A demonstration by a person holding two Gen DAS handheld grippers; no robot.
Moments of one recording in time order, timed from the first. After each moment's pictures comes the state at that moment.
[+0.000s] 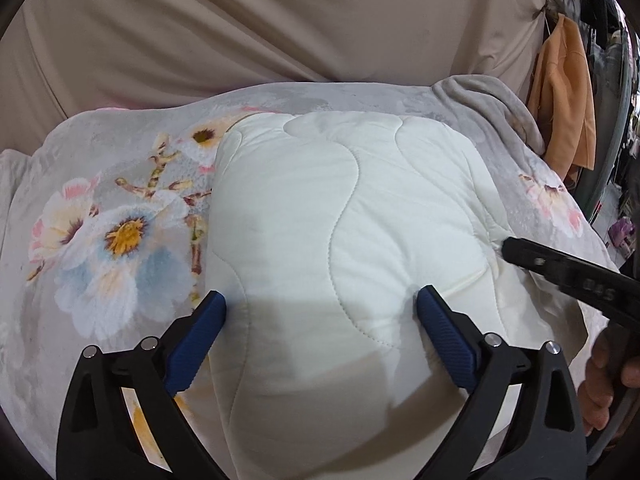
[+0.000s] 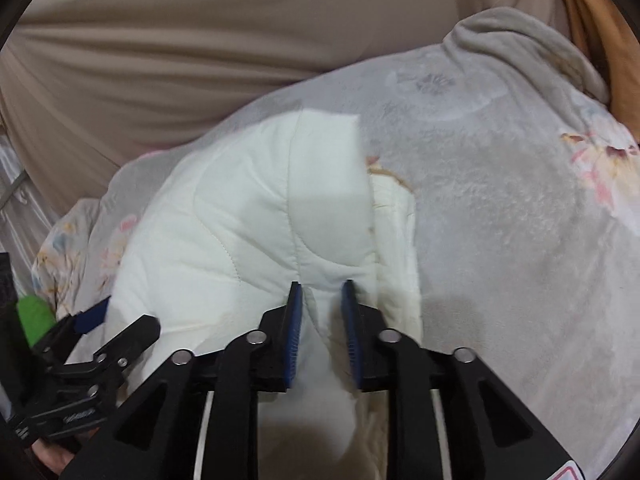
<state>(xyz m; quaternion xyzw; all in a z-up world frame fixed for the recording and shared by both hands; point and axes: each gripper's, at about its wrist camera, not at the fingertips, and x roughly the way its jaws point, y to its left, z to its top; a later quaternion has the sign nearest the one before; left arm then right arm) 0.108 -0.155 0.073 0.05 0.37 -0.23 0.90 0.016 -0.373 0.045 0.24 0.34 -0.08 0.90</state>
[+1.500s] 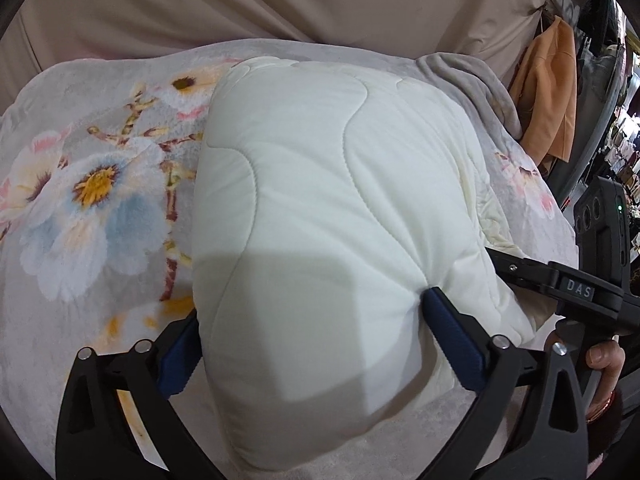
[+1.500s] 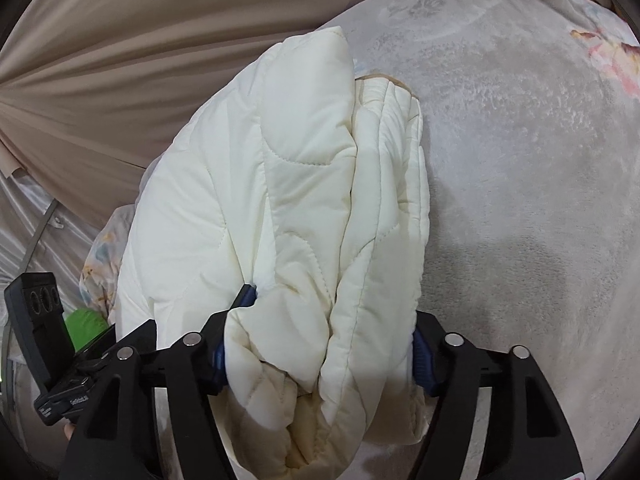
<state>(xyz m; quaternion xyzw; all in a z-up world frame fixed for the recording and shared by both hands) 0.113 -0.139 0.049 0.02 0.43 -0.29 0.85 0.012 -0.379 -0.005 0.36 0.38 0.00 0.85</state>
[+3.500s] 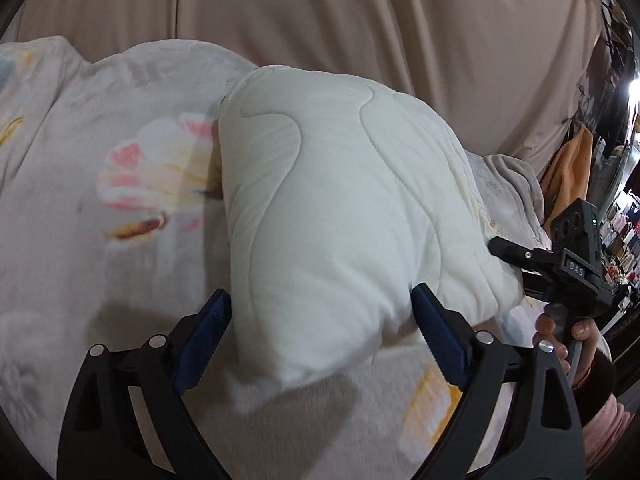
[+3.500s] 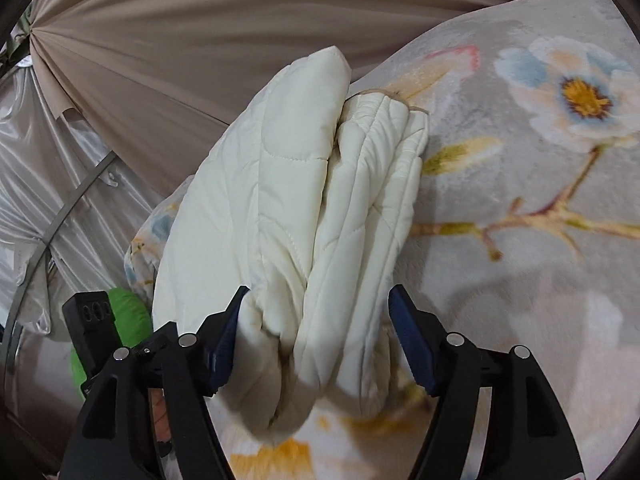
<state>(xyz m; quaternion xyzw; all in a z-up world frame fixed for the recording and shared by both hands) 0.195 0.125 0.028 -0.09 0.35 -0.27 0.89 0.169 -0.223 0.006 0.32 0.32 0.15 0.88</state>
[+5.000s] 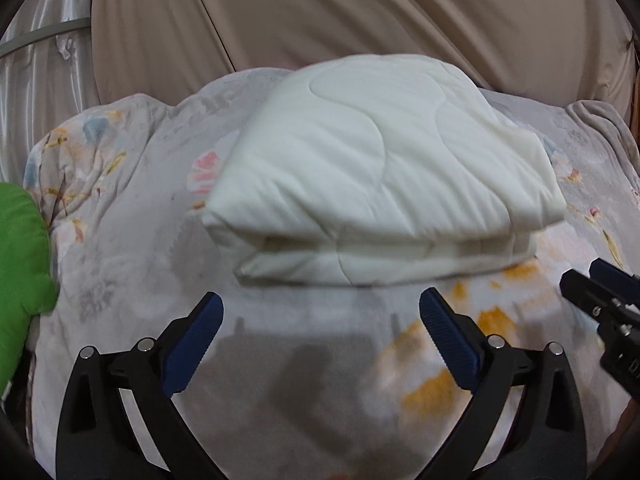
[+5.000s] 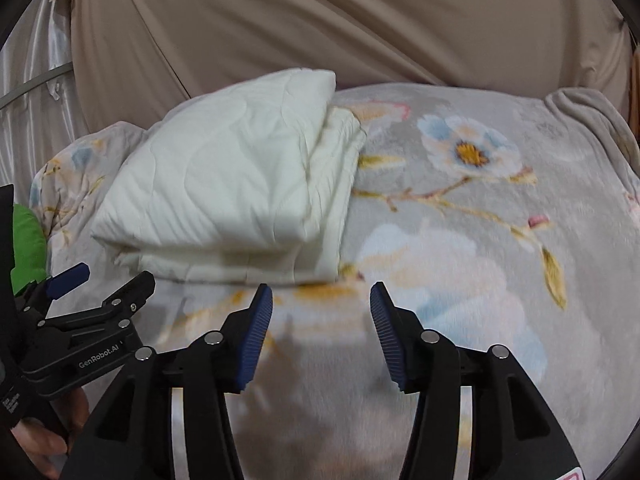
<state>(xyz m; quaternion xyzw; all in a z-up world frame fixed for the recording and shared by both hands) 0.110 0.029 0.026 0.05 0.35 -0.04 0.94 0.064 -0.157 0.020 0.11 0.33 -0.06 0.93</state>
